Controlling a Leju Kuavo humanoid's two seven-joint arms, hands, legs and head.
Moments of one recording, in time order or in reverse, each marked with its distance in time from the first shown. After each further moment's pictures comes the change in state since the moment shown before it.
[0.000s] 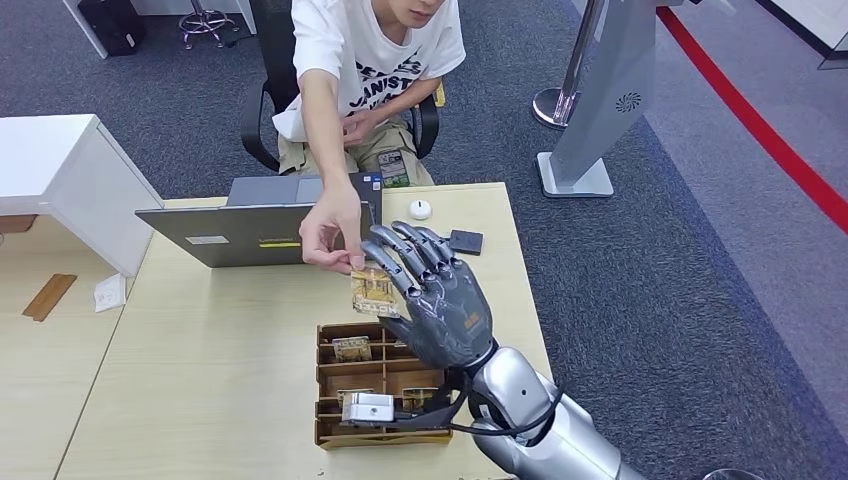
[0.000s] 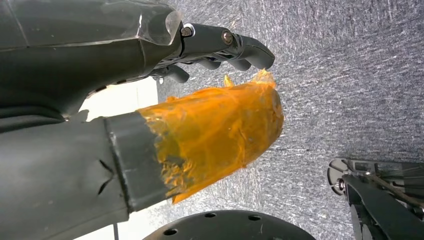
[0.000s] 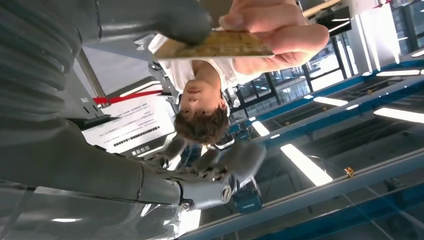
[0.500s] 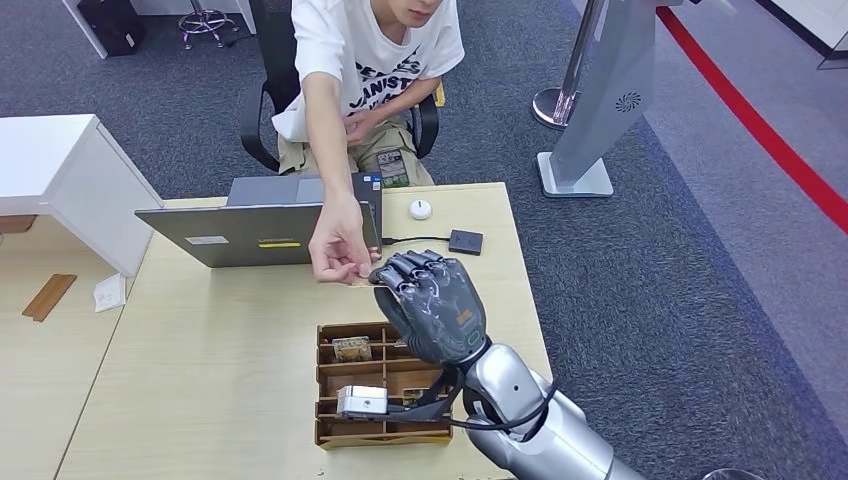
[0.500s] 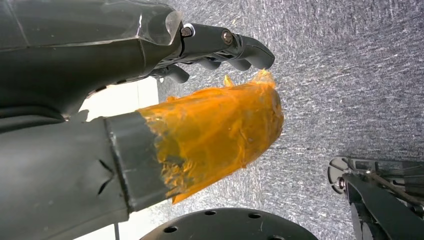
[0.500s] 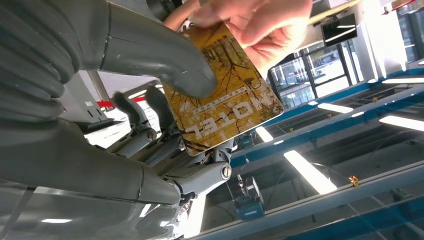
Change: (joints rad) left arm 0.000 -0.002 0.000 0.000 0.006 0.000 0.001; right arm -0.012 0.017 0.002 0.046 0.001 0.004 0.005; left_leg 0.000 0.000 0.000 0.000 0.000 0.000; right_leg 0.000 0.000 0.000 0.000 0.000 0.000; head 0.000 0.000
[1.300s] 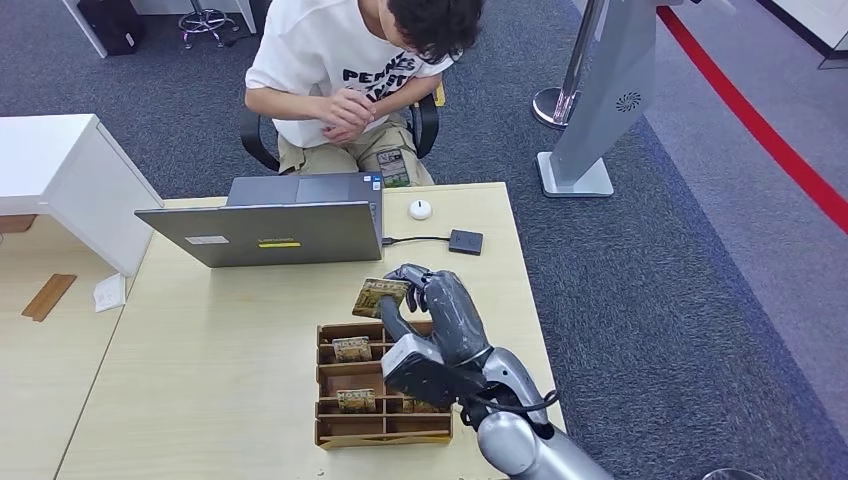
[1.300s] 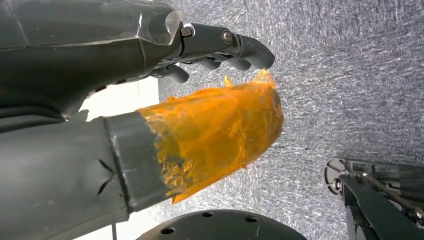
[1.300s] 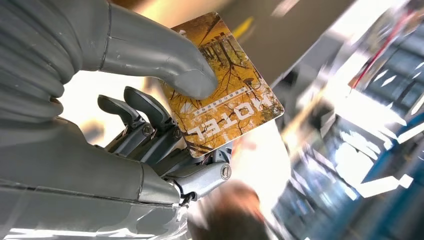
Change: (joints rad) left arm 0.001 0.000 0.000 0.000 0.053 0.023 -0.010; right arm 0.124 0.046 -0.109 -0.082 -0.764 0.242 -0.142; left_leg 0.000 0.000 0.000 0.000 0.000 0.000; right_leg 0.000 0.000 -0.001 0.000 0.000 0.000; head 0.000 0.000
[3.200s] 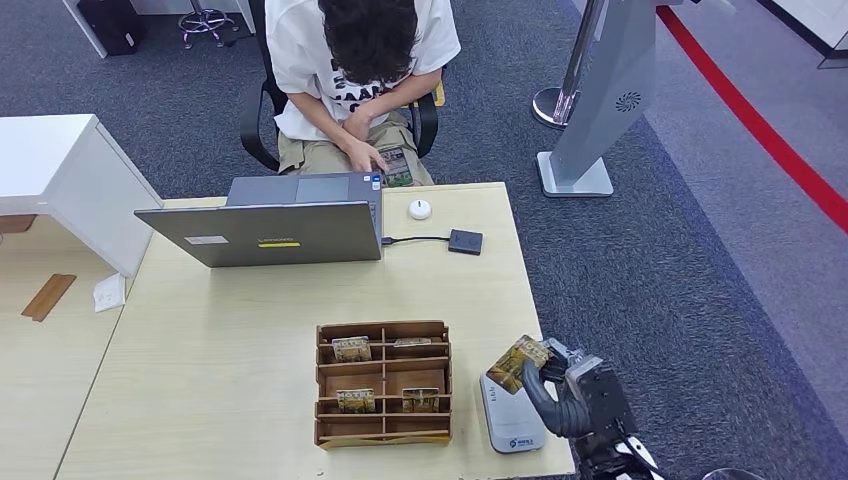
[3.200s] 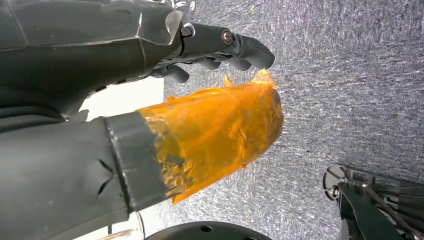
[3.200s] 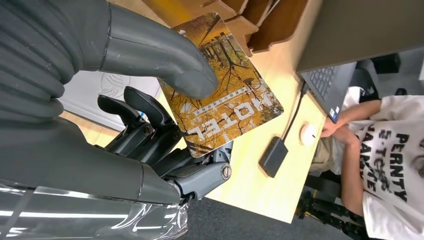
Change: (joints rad) left arm 0.012 0.006 0.003 0.000 0.105 0.043 -0.019; right arm 0.485 -0.122 -0.475 -0.158 -0.341 0.221 0.001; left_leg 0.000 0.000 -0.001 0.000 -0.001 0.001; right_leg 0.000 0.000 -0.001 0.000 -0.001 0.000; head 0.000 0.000
